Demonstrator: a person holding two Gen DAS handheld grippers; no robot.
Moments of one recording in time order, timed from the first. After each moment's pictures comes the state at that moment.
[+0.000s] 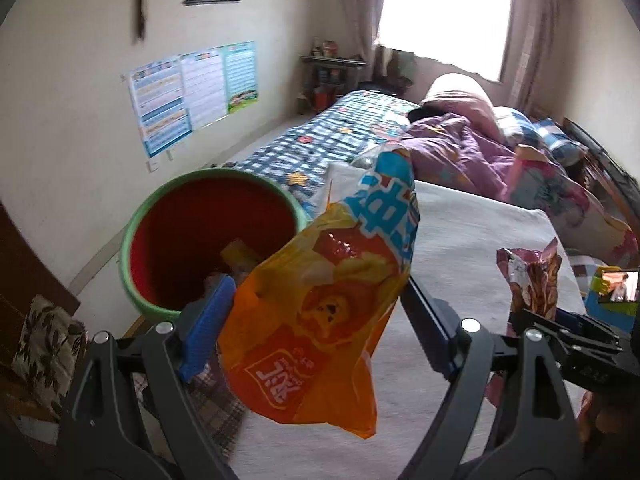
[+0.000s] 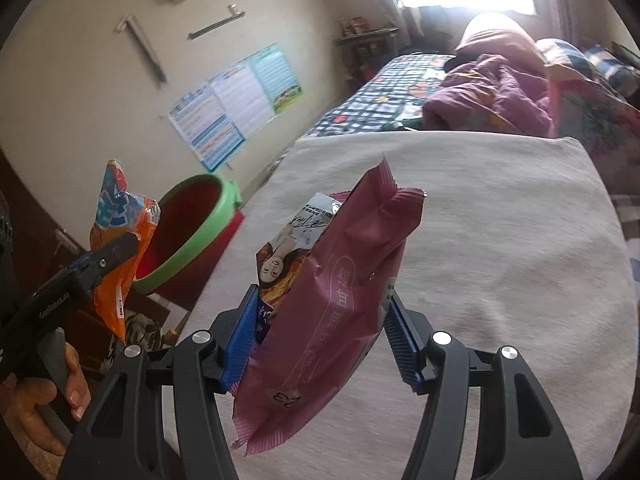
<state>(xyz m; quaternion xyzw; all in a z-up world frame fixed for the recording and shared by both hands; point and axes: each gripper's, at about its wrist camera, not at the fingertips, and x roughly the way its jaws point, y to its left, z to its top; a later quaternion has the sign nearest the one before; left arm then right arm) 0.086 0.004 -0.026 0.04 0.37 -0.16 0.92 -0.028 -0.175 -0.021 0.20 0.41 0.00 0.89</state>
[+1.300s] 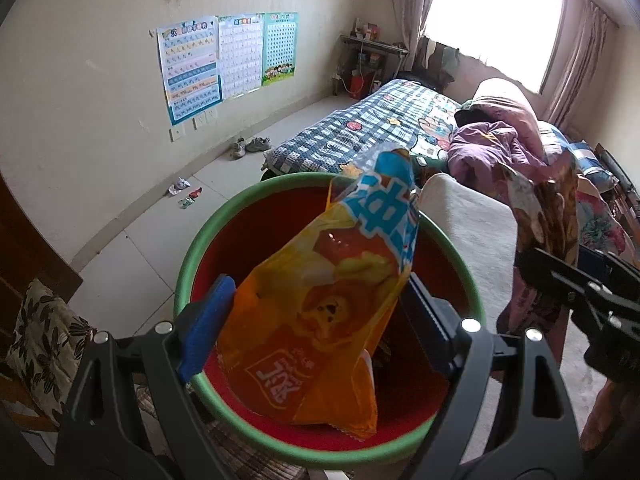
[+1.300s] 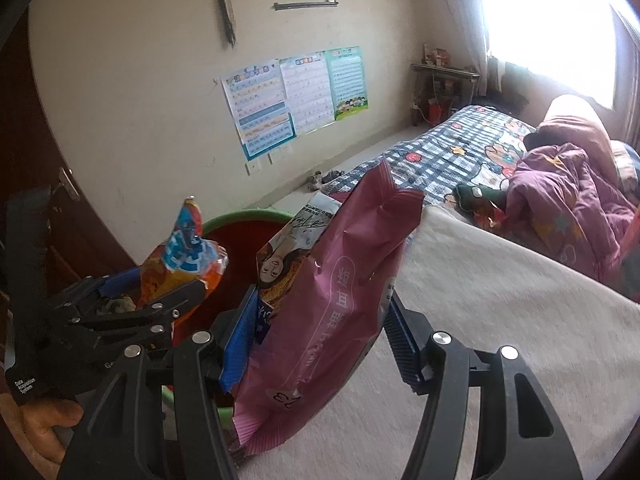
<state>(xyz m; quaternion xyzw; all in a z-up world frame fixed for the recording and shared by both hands) 0.228 0.098 -0.075 0.00 0.41 -0.13 0.90 0.165 -0.039 -0.013 0.05 0.39 0.06 0.92</state>
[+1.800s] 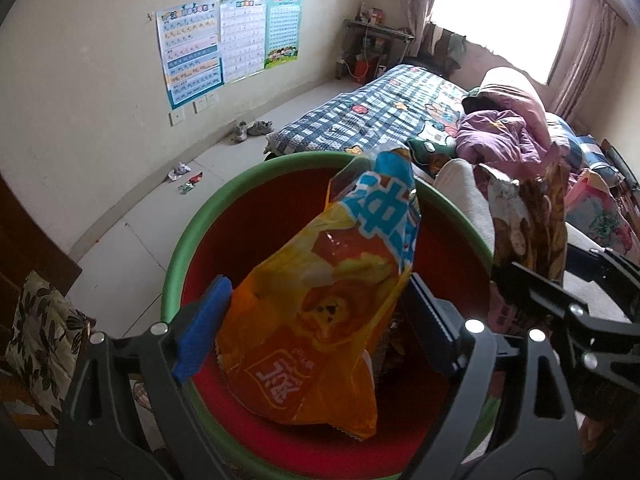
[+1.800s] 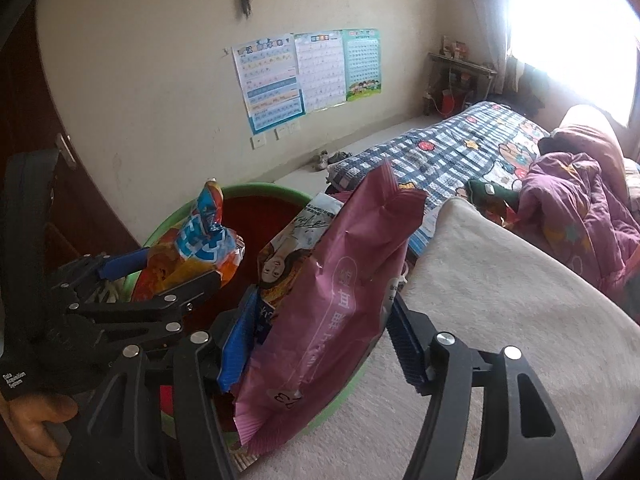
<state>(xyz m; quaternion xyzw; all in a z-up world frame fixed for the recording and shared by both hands) 0.245 0.099 -0.095 0.01 0.44 -0.12 0.89 0.188 -0.018 -0.041 0.01 0.42 0.08 0.91</state>
